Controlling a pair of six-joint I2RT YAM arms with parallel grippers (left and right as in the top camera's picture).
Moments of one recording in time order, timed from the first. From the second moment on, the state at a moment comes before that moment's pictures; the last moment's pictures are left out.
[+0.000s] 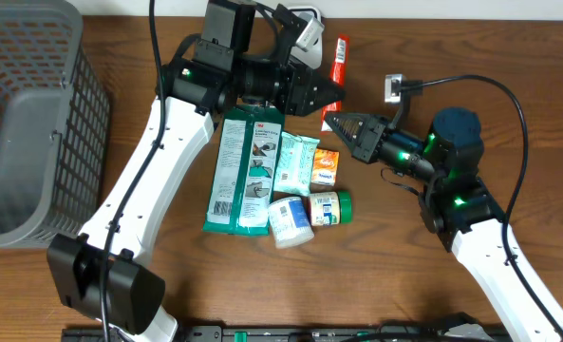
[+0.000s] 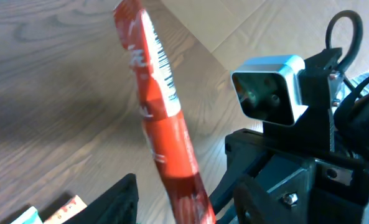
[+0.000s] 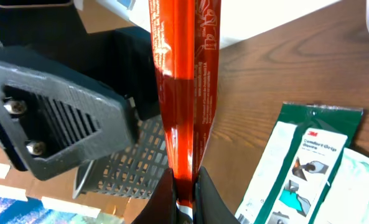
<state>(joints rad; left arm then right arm) -0.37 1.76 1.72 -0.67 0.96 -0.09 0.29 1.22 0.84 0.19 -0.69 0.86</state>
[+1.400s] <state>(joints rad) -0.37 1.76 1.72 -0.67 0.96 -0.09 0.32 1.22 0.84 0.24 -0.61 0.88</state>
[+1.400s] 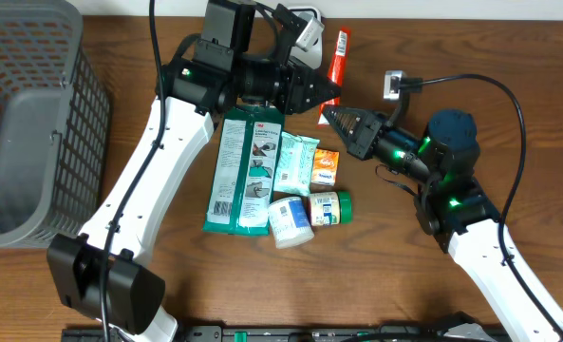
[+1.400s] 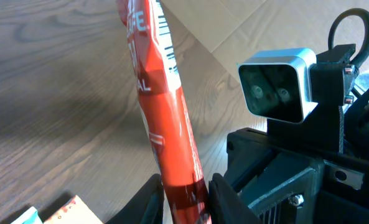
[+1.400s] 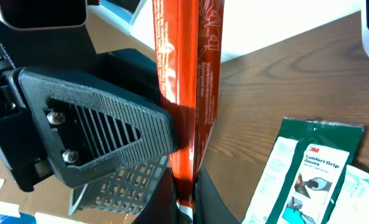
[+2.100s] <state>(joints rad) -0.37 1.76 1.72 -0.67 0.93 -0.09 0.29 1.23 0.84 0.24 -0.63 0.86</state>
